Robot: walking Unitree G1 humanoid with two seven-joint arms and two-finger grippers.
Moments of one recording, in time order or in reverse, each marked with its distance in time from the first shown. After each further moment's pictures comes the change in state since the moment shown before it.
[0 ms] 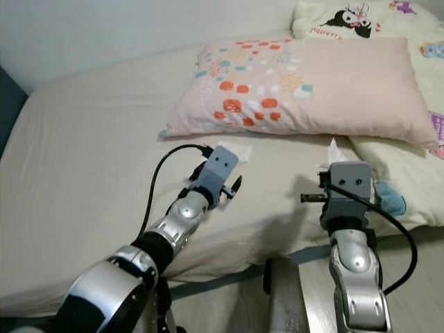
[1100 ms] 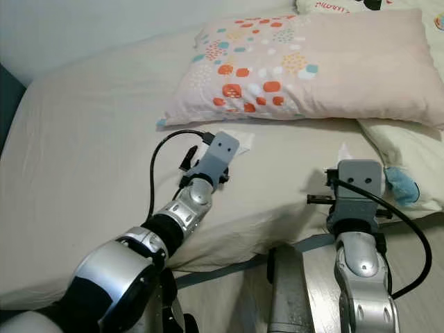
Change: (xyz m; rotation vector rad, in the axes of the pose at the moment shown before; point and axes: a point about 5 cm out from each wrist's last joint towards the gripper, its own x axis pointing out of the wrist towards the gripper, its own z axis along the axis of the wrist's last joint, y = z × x) left arm 0.009 0.020 0.010 0.104 0.129 0.295; right arm -0.010 -0.006 0.009 -0.005 0.076 -0.057
